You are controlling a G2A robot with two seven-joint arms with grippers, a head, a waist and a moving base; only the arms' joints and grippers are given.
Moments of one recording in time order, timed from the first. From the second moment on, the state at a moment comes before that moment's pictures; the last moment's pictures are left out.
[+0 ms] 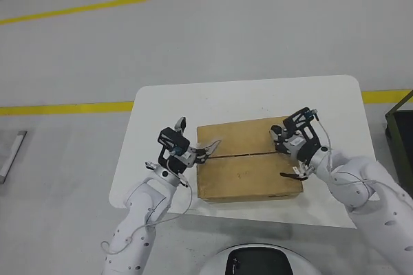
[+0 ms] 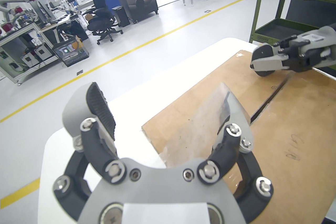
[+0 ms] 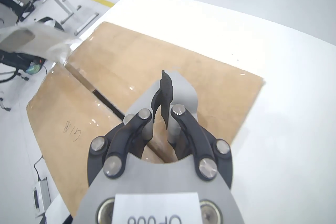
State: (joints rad) left arm 1.12 -1.22 -1.23 -1.72 1.42 -0.34 0.01; right arm -1.16 -1.11 1.31 -1.82 -0.83 -0.12 0.55
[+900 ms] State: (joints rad) left arm 0.96 -1.28 -0.94 -1.66 1.50 -0.37 -0.03; right arm -1.37 -1.08 1.66 -1.89 -0.73 -0.11 0.50
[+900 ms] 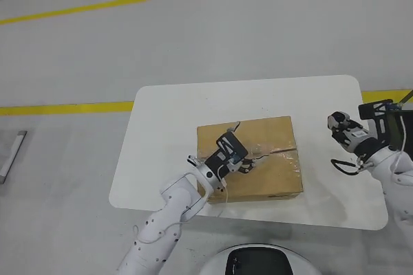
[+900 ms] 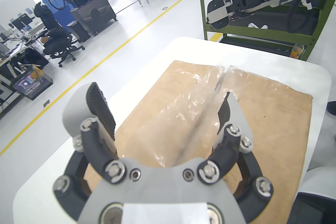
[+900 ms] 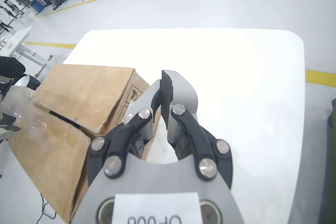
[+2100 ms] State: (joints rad) left arm 1.39 -1.23 -1.35 -2.04 1.59 -0.22 -0.23; right arm -1.32 -1.06 1.75 -1.88 0.08 -0.14 0.96
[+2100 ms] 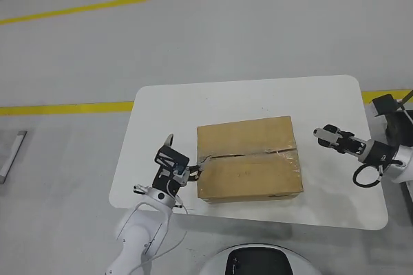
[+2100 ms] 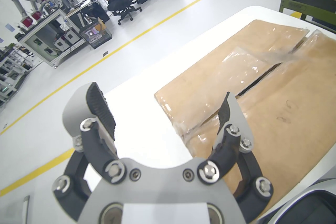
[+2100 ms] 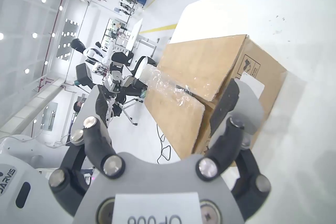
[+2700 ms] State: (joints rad) left arm 1.43 -1.22 -1.39 -2.06 1.59 -0.21 -0.22; right arm -1.11 -1.05 1.54 -1.82 0.05 0.13 1.09
